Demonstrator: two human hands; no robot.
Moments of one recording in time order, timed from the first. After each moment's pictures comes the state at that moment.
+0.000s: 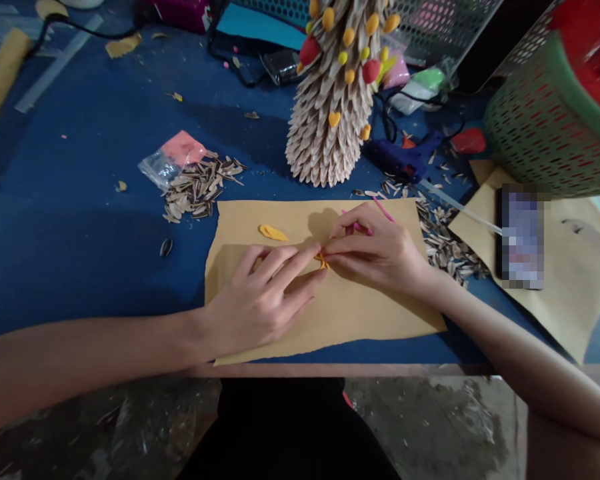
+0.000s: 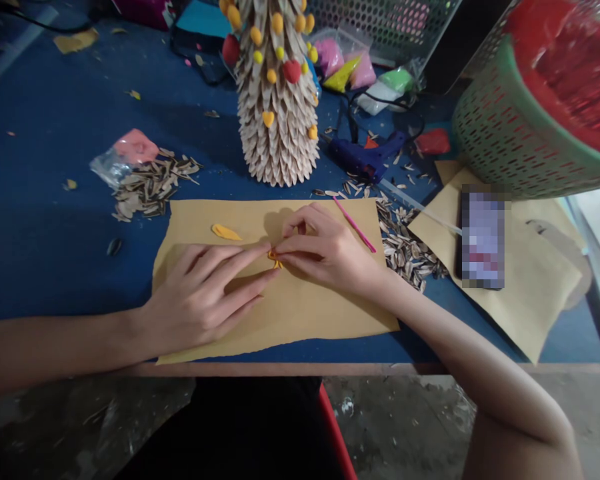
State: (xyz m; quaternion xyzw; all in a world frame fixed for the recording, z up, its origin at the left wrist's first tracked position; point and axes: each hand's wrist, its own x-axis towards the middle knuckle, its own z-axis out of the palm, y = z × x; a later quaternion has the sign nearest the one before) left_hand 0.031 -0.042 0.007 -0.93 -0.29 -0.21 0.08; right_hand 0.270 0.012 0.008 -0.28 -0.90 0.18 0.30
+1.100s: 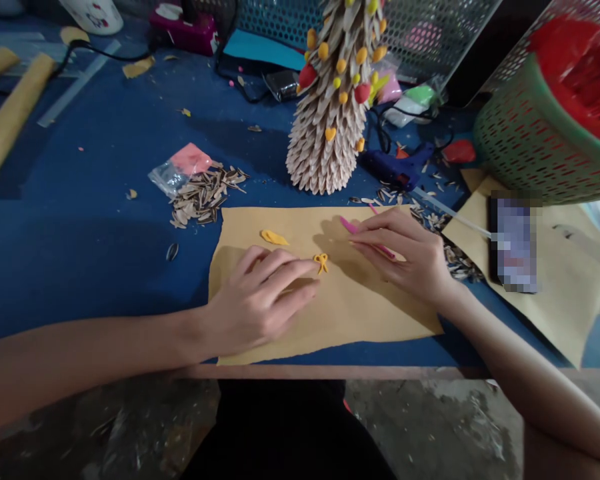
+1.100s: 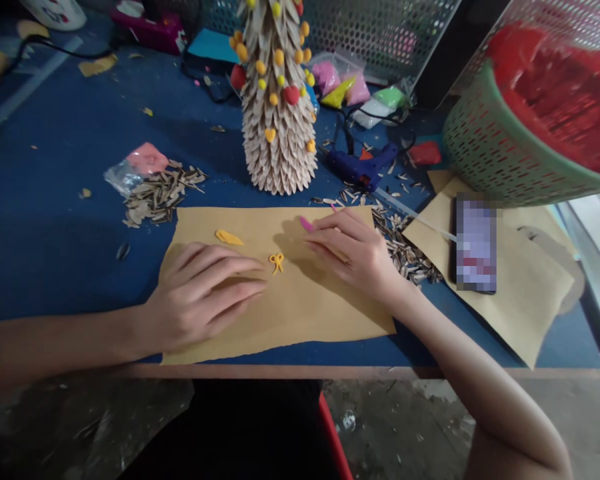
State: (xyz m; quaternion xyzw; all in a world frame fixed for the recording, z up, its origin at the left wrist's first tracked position) left_hand 0.028 -0.039 0.007 -0.92 -0.28 -0.27 0.01; right_hand 0.292 0.004 0.015 -0.32 -0.88 0.09 0.33
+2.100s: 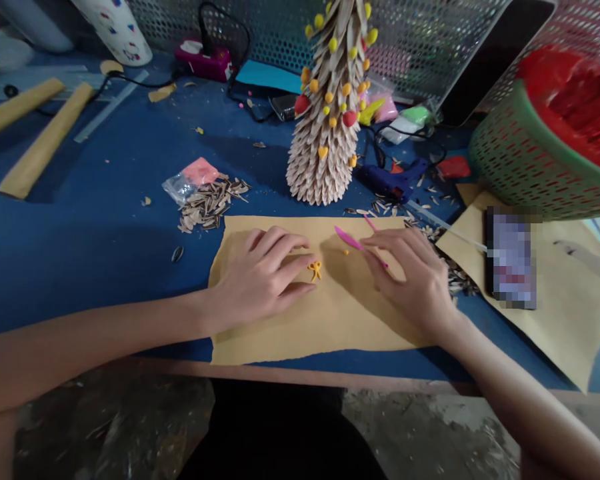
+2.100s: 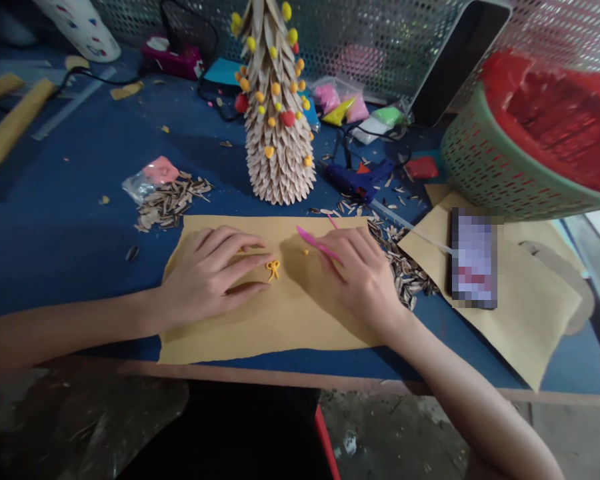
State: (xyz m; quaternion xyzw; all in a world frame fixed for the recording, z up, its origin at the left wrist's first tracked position) left_hand 0.038 -0.017 0.006 -0.91 -0.34 -0.24 0.02; right_hand 0.299 -0.017 0.014 -0.42 -0.85 0.03 0.33
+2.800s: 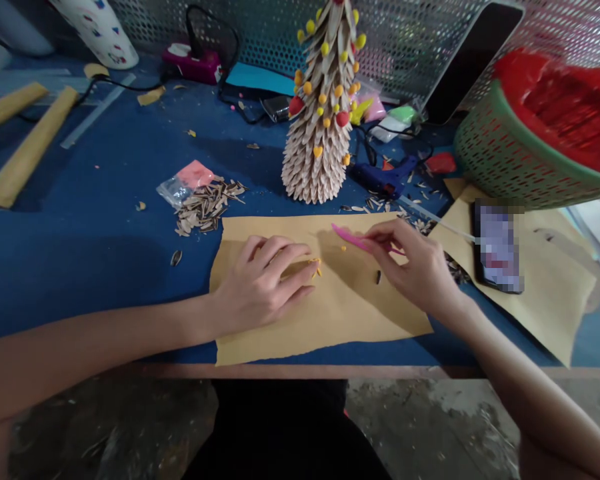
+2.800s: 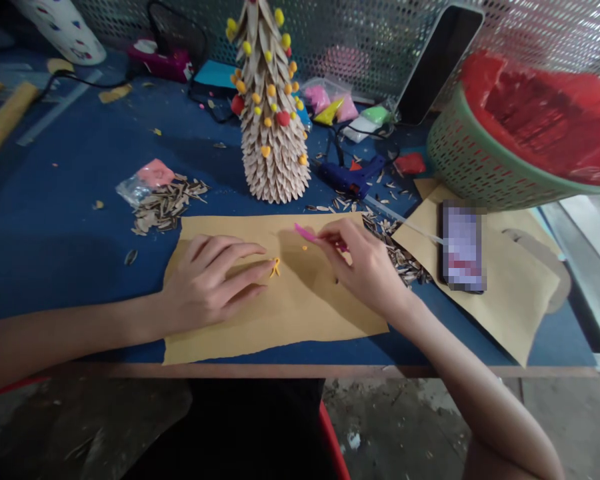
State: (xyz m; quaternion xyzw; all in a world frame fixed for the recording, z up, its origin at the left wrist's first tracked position) left_hand 0.035 -0.022 0.007 -0.92 -0.28 -0.26 0.09; right_hand 0.305 -0.010 0.019 -0.47 -0.82 0.13 0.30
